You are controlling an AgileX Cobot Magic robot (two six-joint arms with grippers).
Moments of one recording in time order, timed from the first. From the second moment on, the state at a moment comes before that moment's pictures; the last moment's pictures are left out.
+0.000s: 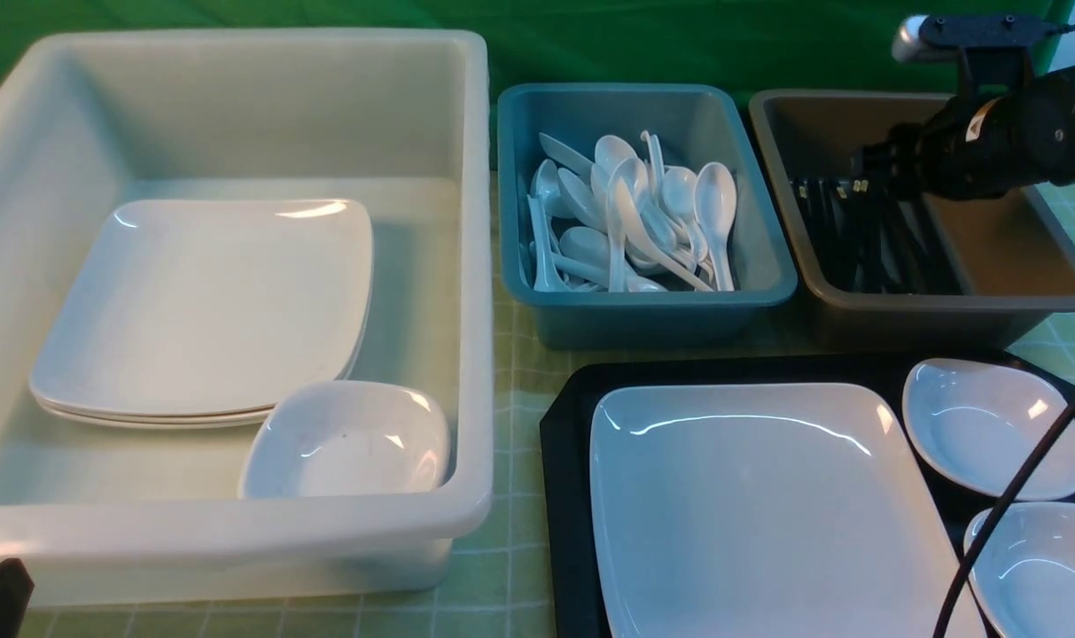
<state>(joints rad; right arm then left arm) 0.12 1.92 -1.50 -0.19 0.37 0.30 0.02 0.00 0.01 -0.06 0.21 0.00</state>
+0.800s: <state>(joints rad) 0.12 0.90 -1.20 0.05 1.08 -0.02 0.02 0.00 0.01 -0.06 0.21 0.00</state>
